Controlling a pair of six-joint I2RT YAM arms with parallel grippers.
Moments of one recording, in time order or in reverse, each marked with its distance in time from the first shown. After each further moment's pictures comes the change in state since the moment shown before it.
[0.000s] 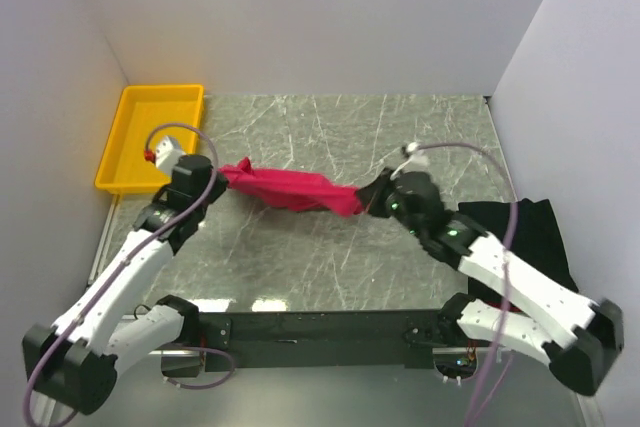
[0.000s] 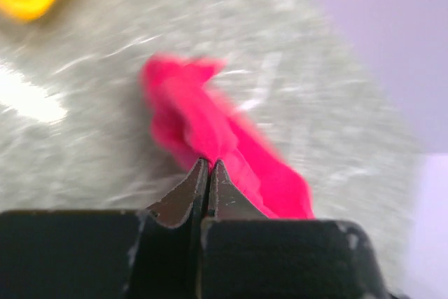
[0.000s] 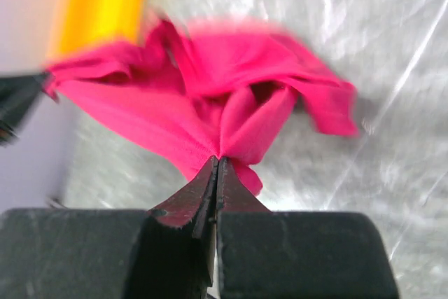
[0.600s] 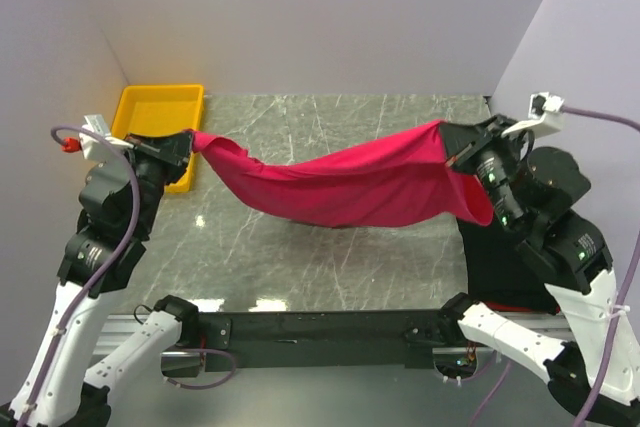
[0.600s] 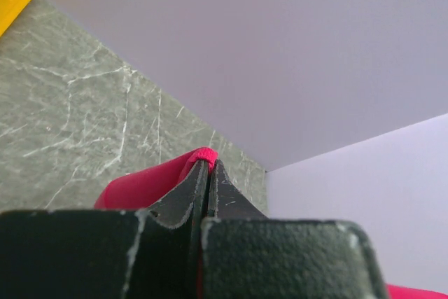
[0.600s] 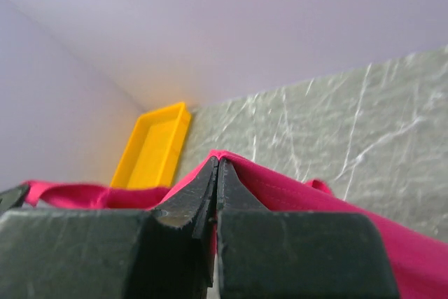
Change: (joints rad) left arm 0.005 -0.256 0.385 -0.098 0.095 0.058; right arm -0.126 -0.137 0.703 -0.412 0.207 -0.216
